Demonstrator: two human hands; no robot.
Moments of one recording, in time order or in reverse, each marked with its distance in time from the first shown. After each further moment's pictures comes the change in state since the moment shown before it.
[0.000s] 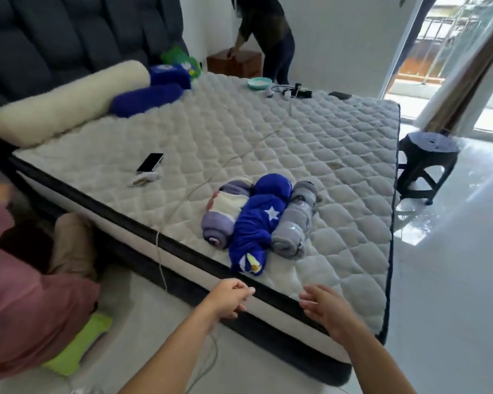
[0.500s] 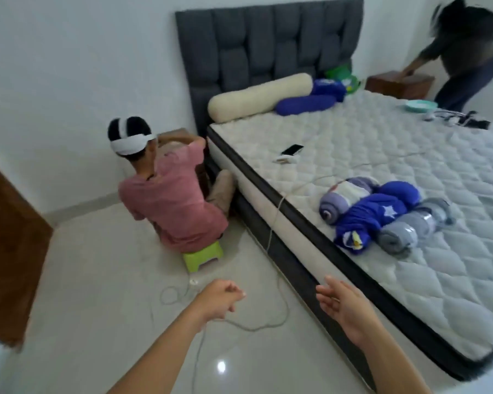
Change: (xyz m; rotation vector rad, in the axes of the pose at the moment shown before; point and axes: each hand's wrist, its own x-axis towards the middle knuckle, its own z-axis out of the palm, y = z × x) left_hand -0.287 -0.178 -0.006 -0.118 0.508 -0.088; right_hand -0.165 0.091 0.055 -0.160 -0.493 -0.062
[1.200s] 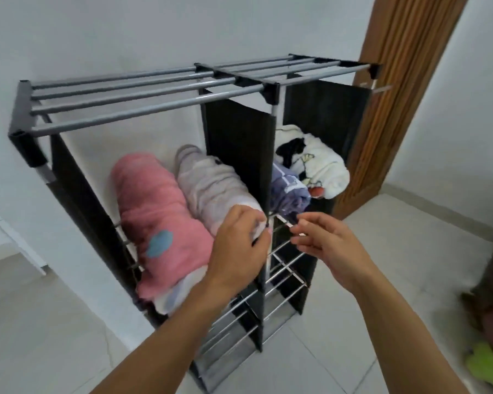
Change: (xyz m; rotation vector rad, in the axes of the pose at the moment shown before) left_hand -0.462 -0.287 -0.226 0.098 1.687 -0.224; right_hand -0.366 0.206 0.539 -0.734 -1.575 -0.197
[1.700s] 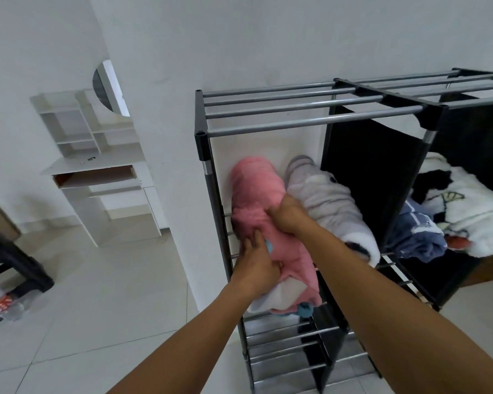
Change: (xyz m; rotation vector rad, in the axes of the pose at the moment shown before) left_hand -0.013 -0.101 -0.056 0.335 -0.198 -0.754; right_hand 0.131 -0.012 0.233 -0.867 -0.347 -0.162
